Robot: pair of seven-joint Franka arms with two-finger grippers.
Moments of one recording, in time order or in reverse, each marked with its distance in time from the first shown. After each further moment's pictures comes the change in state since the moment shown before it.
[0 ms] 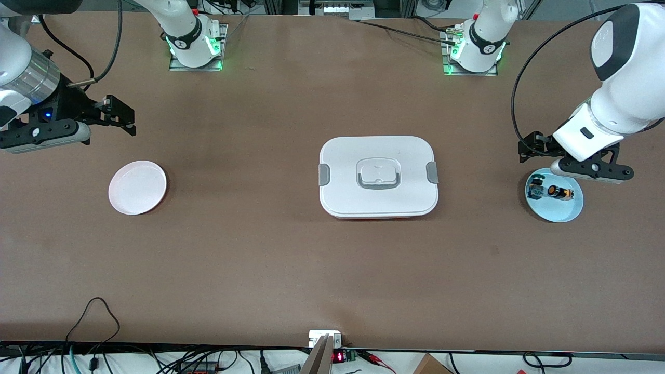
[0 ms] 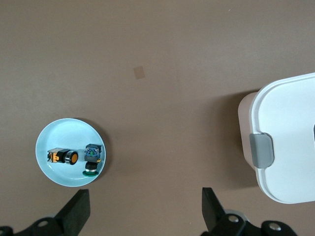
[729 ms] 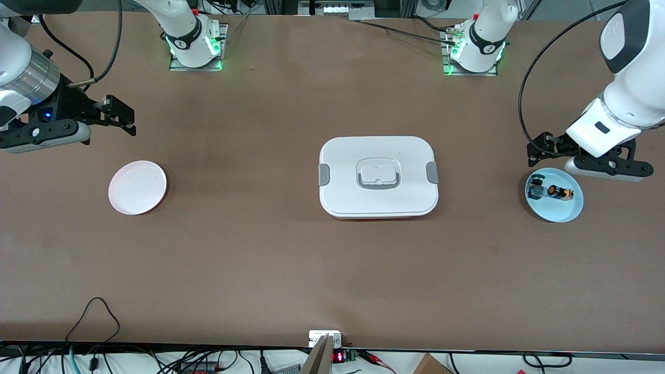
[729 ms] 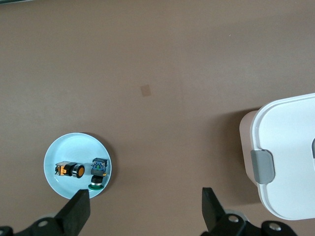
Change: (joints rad) left arm 0.001 -0.013 0.008 0.000 0.000 0.061 0.001; right arm 0.000 0.000 0.000 0.000 0.000 0.000 0.000
